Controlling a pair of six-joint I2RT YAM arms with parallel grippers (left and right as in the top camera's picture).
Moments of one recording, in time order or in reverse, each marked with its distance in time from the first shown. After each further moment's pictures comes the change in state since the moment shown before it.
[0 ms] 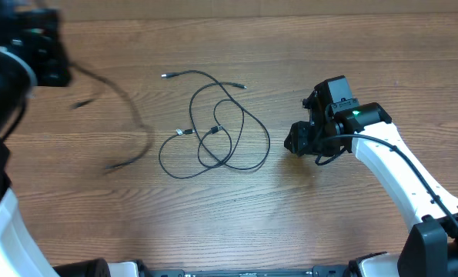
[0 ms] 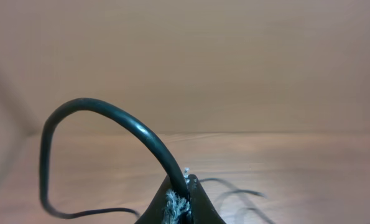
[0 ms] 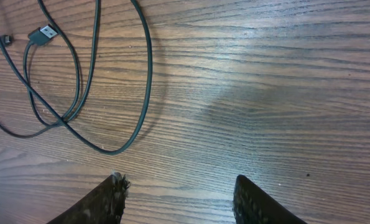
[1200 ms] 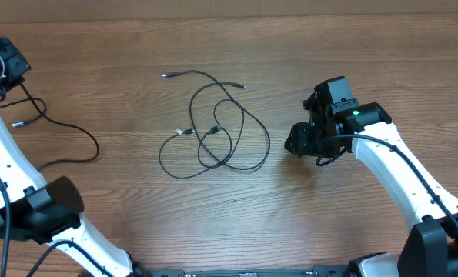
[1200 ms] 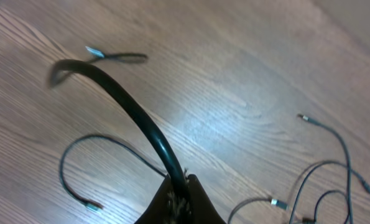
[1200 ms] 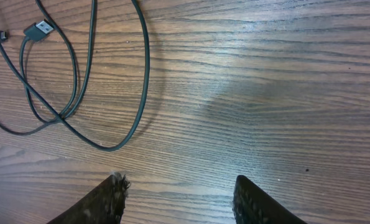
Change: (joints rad) left arm 0.305 0.501 0.000 -0.270 -0.132 -0.211; right arm 0.000 0.000 0.000 -0.014 0.000 0.000
